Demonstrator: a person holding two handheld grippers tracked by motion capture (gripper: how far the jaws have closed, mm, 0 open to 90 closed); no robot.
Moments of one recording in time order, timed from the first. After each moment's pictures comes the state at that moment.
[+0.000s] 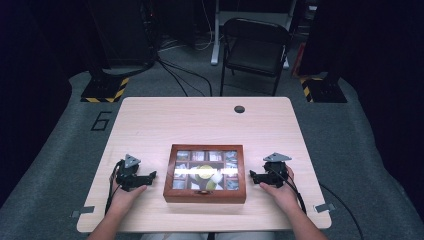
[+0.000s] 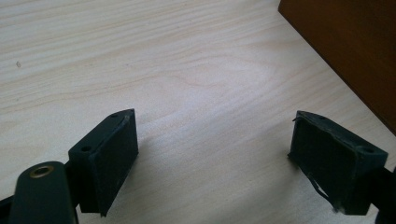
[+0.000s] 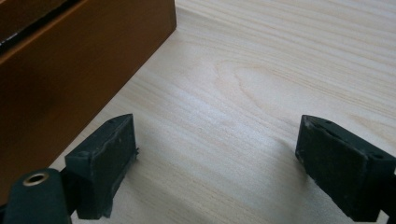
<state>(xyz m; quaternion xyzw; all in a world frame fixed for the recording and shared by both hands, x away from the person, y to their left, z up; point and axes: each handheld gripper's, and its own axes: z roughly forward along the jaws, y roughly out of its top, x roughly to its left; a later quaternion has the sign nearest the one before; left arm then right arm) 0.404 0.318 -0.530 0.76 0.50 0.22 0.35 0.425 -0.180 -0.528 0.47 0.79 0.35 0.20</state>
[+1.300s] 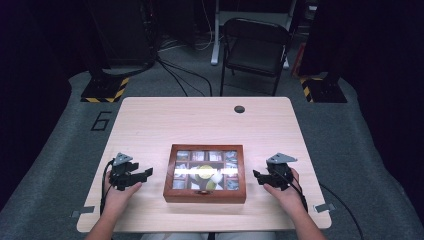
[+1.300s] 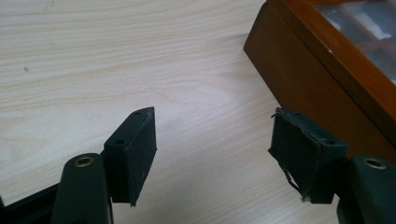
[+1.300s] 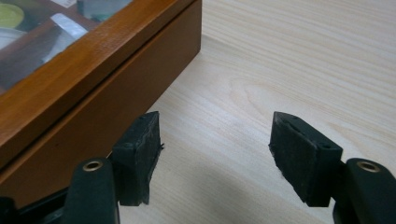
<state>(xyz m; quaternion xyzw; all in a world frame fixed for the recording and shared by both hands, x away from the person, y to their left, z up) 0.389 0.326 -0.497 0.73 0.53 0.17 0.40 0.399 -0.181 -0.491 0.44 0.80 0.36 0.21</state>
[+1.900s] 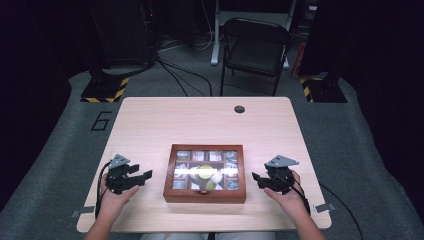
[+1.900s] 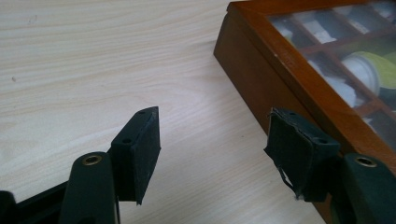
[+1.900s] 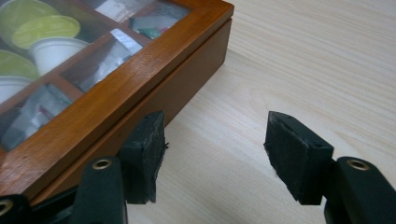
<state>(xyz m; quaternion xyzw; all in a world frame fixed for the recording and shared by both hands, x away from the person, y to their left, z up) 0.371 0.323 -0.480 0.74 0.50 0.16 0.42 0.379 -0.175 -0.473 0.42 0.81 0.37 0.21</state>
